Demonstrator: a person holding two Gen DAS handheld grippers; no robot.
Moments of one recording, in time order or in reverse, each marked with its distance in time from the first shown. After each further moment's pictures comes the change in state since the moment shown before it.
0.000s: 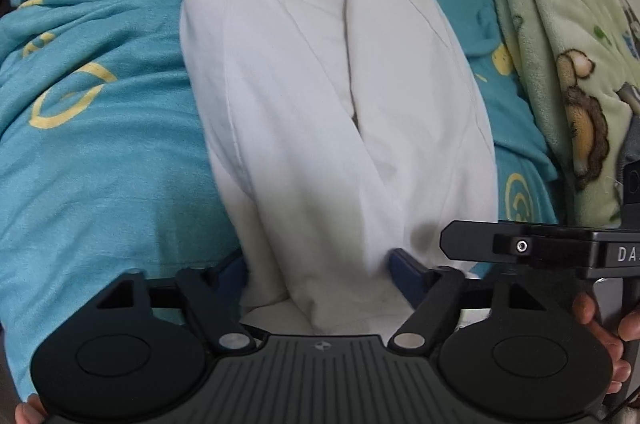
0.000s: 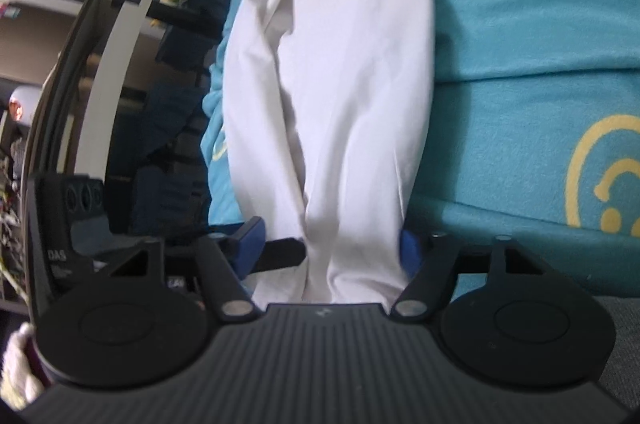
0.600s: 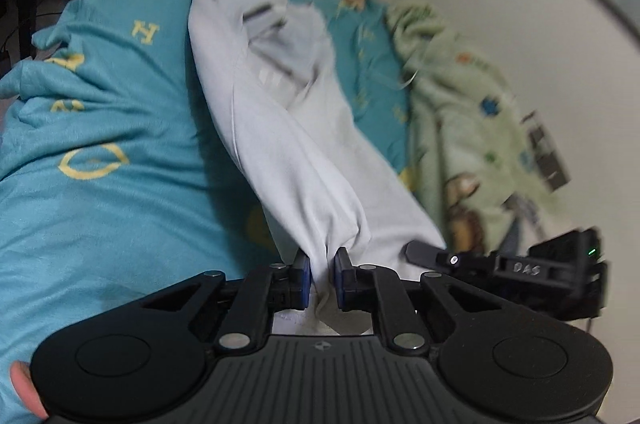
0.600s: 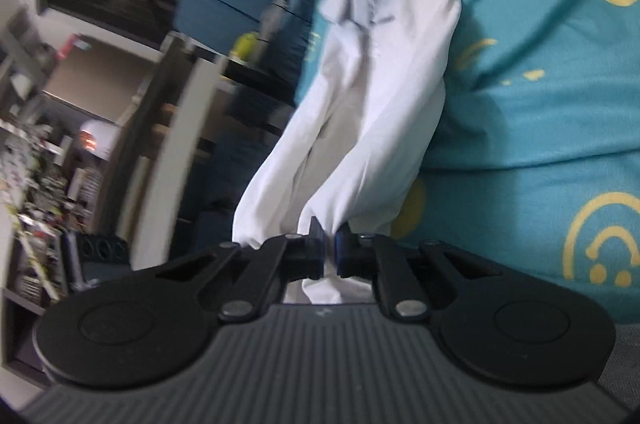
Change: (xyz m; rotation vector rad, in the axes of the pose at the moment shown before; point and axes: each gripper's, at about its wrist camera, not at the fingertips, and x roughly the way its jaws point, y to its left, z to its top) left arm -0.119 0.015 -0.037 -0.134 -0.405 -0.291; right arm -0.070 0.004 0.011 -0.049 -0.204 0.238
